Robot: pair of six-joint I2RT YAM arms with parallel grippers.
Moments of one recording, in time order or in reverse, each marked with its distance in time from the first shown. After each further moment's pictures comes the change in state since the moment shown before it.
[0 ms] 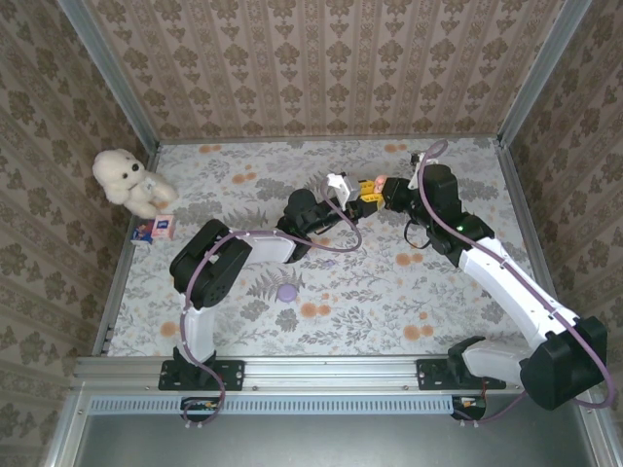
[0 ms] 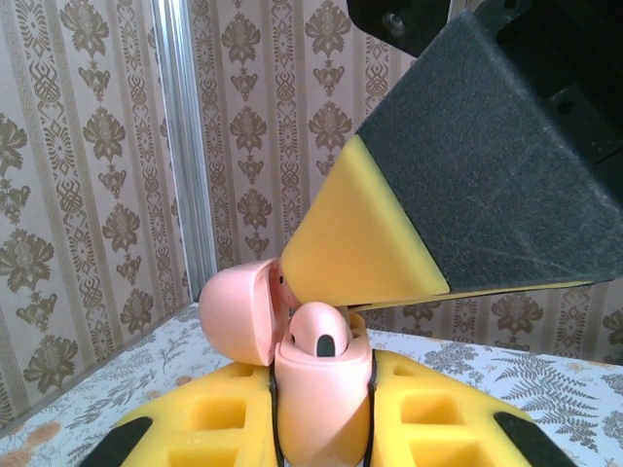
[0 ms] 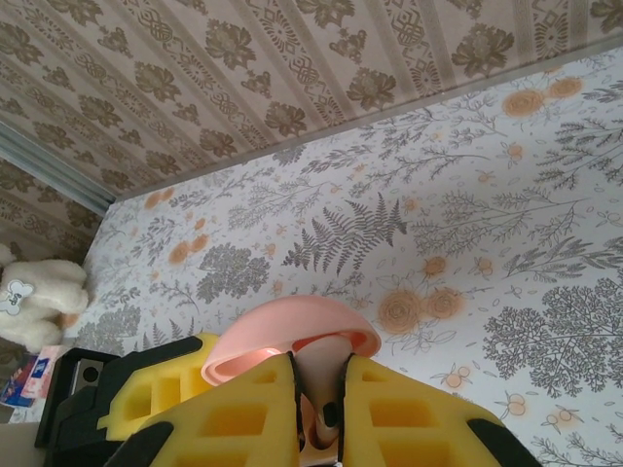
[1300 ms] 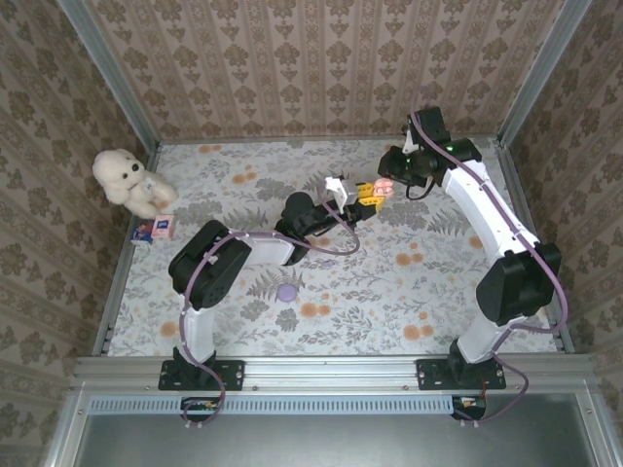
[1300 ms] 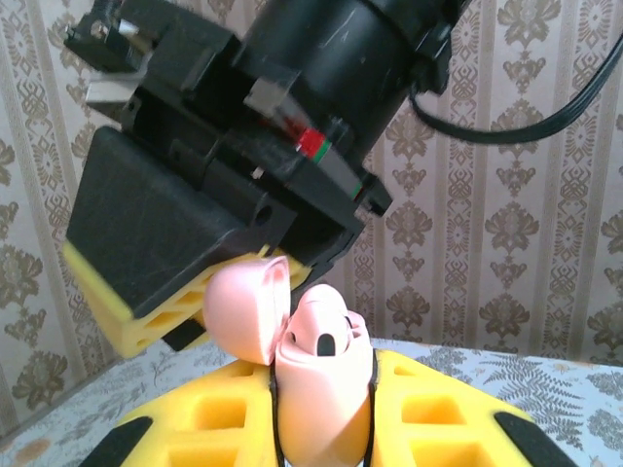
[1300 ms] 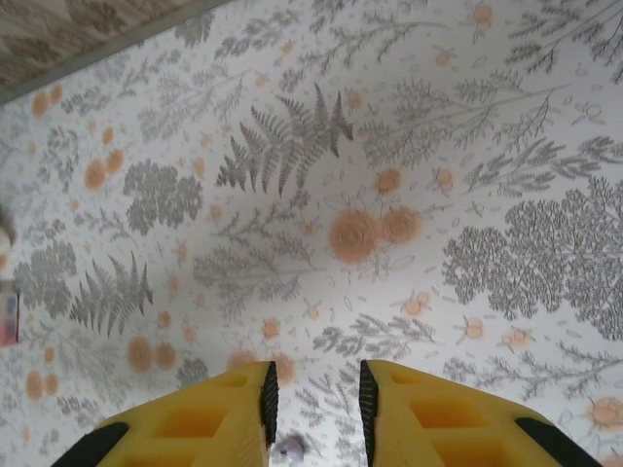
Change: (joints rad) left arm 0.004 -0.009 -0.037 0.054 0.021 0.000; right arm -0.133 0.486 0.668 -0.637 -0.194 -0.043
